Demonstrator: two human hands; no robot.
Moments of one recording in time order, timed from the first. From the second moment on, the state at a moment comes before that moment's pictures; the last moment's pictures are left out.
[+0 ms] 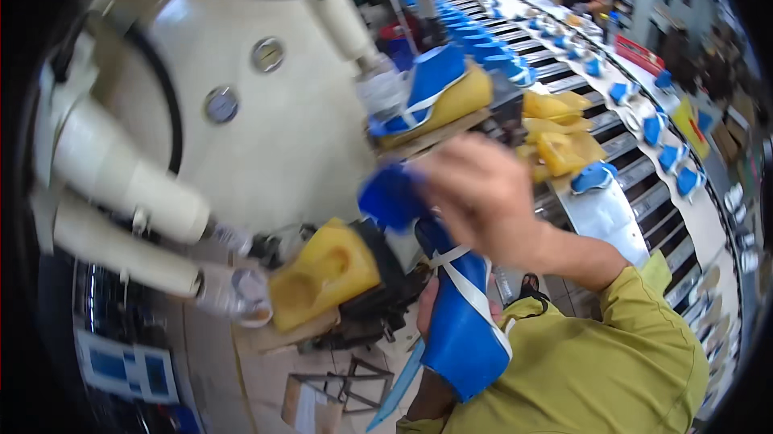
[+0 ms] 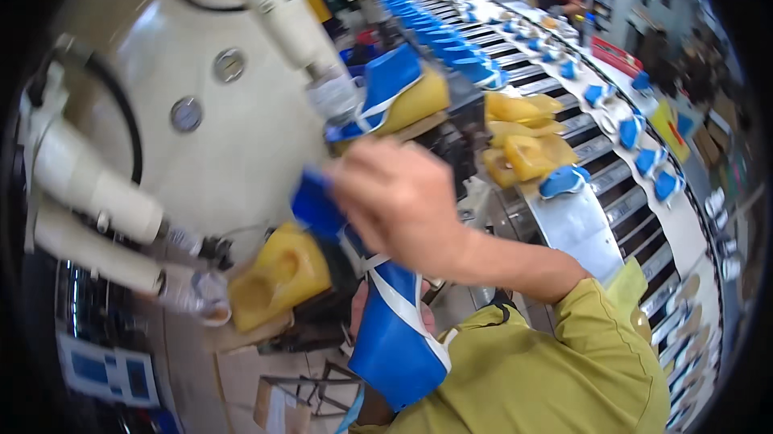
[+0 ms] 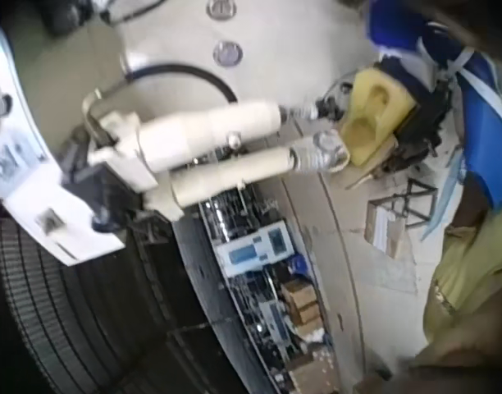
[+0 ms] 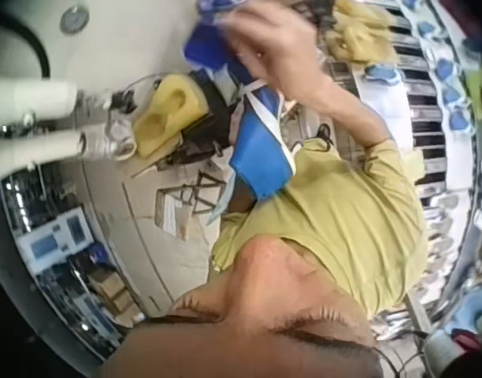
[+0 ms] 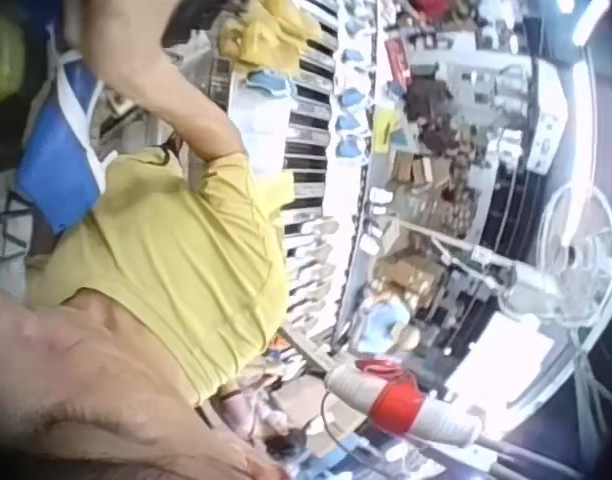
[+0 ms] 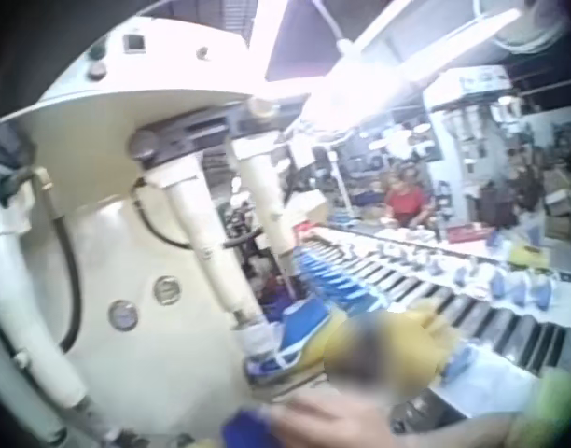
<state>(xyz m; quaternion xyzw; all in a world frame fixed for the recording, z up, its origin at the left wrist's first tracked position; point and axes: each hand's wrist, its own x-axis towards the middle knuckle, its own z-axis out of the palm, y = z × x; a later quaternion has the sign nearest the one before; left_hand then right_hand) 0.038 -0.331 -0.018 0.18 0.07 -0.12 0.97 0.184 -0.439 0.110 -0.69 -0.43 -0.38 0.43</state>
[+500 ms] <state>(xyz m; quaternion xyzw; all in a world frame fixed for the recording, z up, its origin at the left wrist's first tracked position) 0.245 -0.501 -0.068 -0.10 0.12 -0.49 0.86 0.243 -0.911 -0.296 -0.91 0.25 0.03 0.32</state>
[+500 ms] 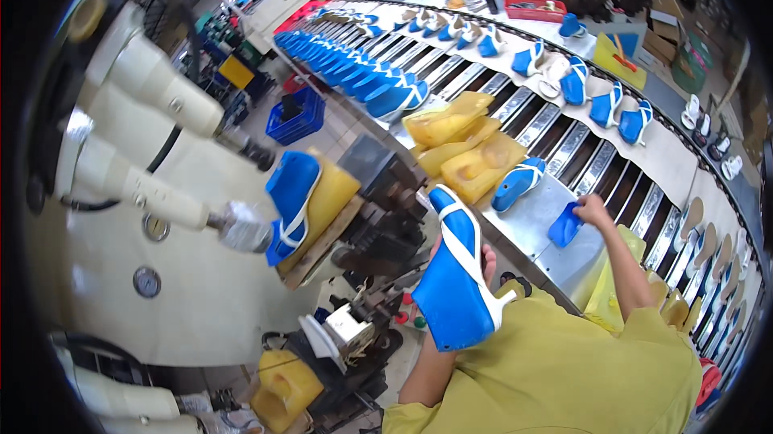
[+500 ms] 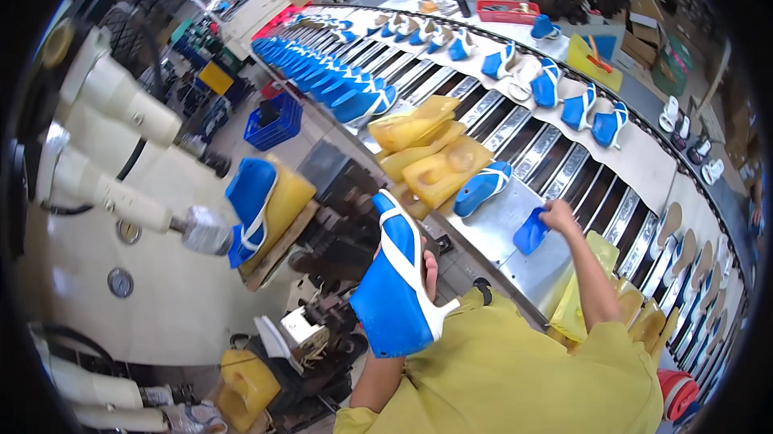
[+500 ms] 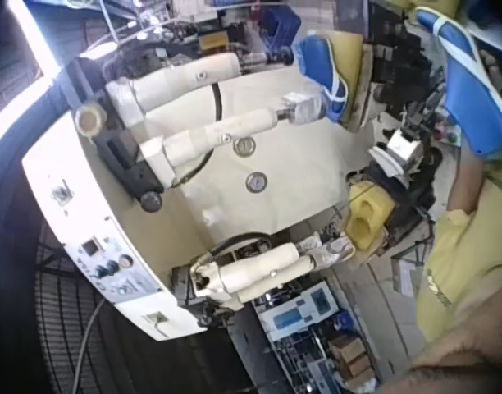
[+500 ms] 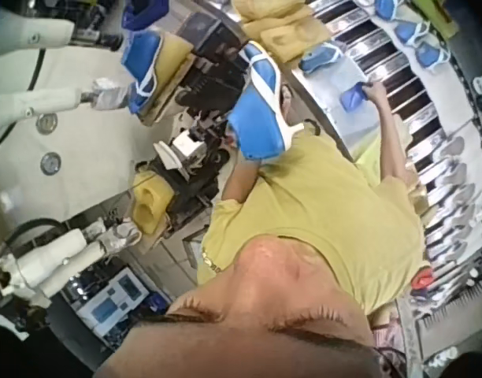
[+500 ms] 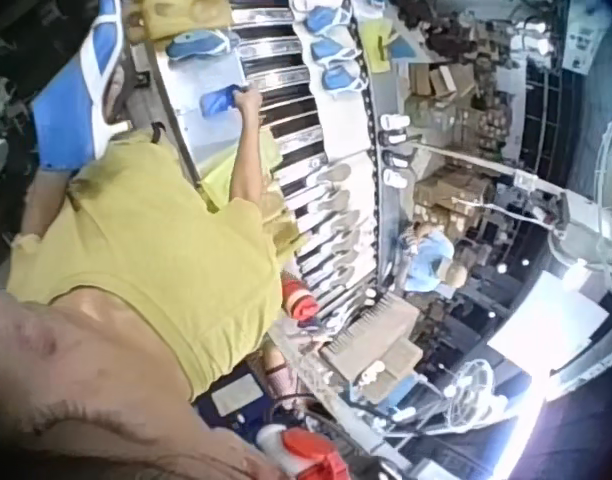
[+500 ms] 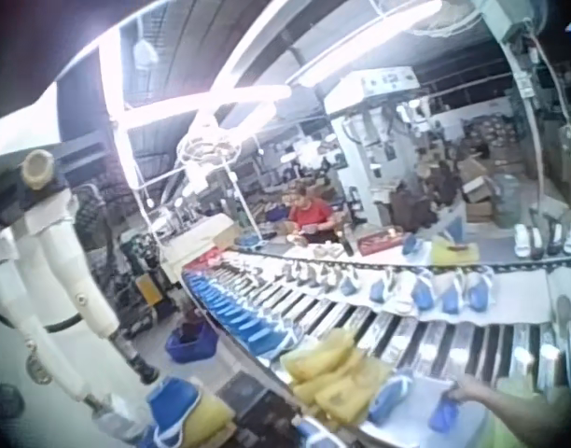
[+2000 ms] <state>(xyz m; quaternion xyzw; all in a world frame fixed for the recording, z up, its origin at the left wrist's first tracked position) 0.309 -0.694 -0.114 0.81 -0.31 -0.09 0.49 0.202 -0.899 -0.160 -0.27 0.21 -0.07 0.94</state>
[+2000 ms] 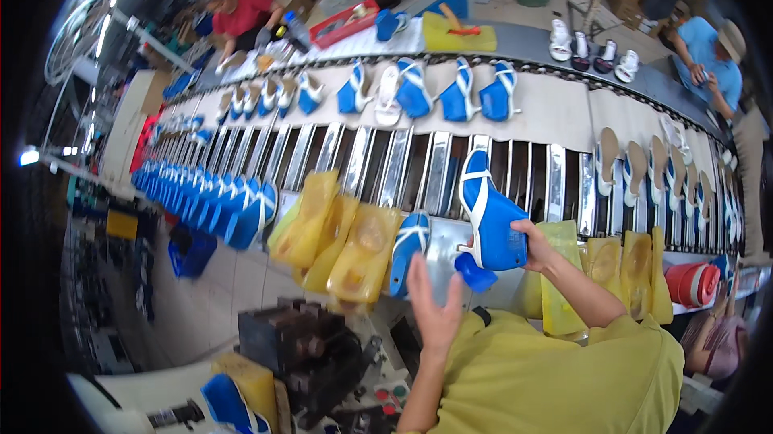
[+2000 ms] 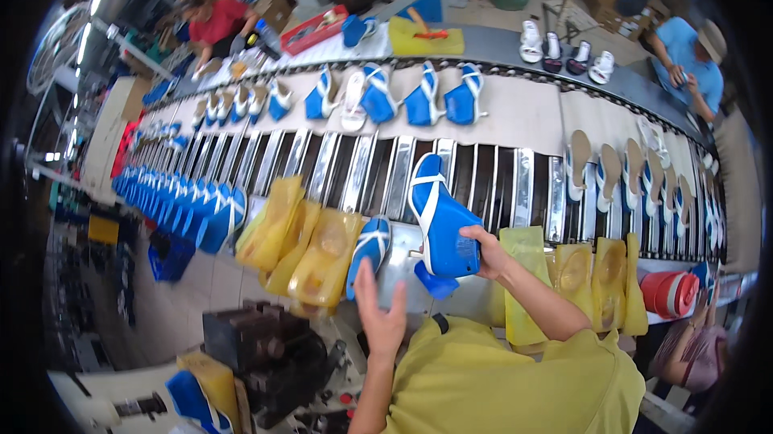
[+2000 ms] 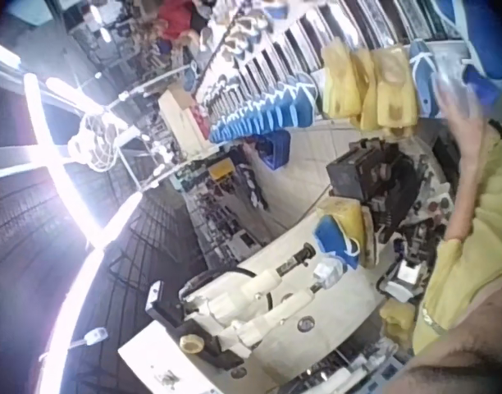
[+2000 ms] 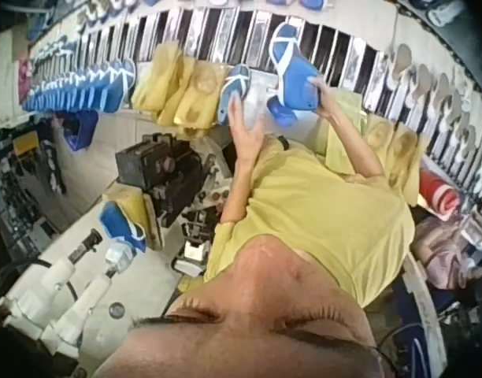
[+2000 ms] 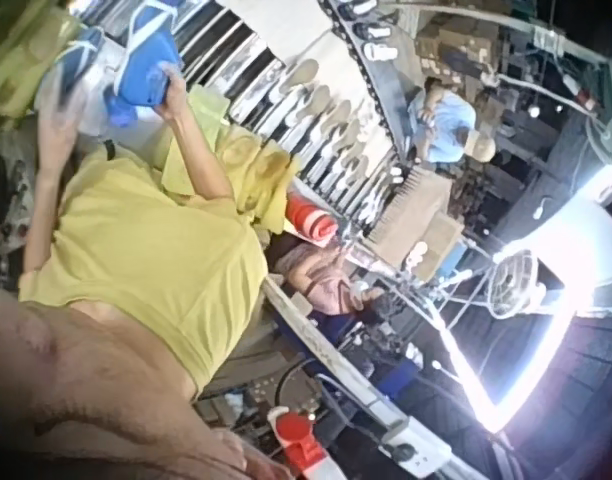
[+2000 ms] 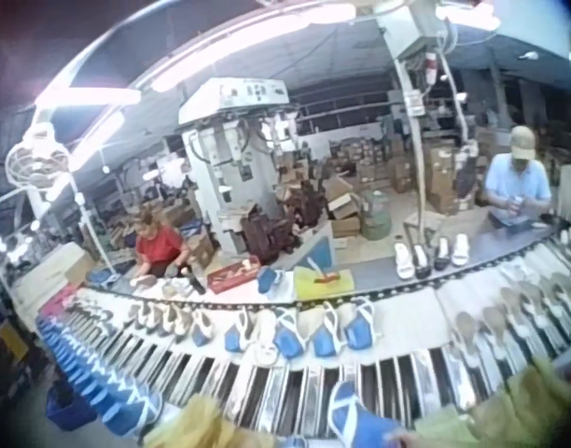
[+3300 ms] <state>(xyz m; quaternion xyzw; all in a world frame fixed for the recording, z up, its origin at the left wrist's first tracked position) 0.456 -0.700 -0.217 0.77 -0.02 -0.52 0.36 0.189 -0.920 -0.277 -0.97 0.08 0.00 0.24</state>
